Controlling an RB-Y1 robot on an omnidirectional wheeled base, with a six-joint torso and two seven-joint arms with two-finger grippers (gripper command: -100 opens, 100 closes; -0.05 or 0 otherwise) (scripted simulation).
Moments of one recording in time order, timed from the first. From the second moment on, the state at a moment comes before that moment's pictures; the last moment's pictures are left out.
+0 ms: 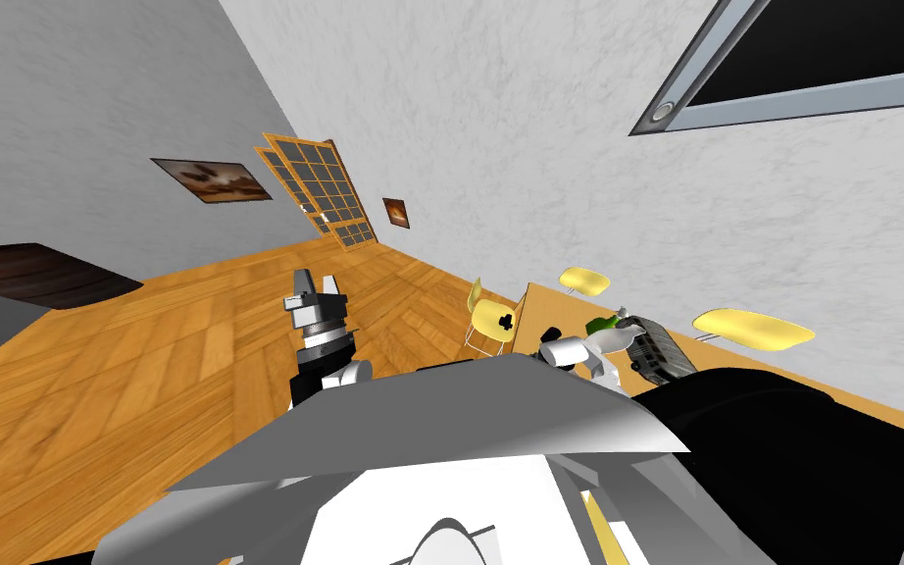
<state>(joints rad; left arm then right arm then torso) 0.52 -0.04 -0.03 -2.28 0.05 -0.48 -0.07 0.51 -0.60 -0.05 -1.86 -0.43 1.39 1.11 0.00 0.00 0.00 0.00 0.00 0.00</state>
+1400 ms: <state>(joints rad) 0.52 -0.04 -0.03 -2.28 0.05 -0.48 -0.07 0.50 -0.60 -0.03 -1.83 -0.42 1.36 1.11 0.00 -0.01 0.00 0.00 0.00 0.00</state>
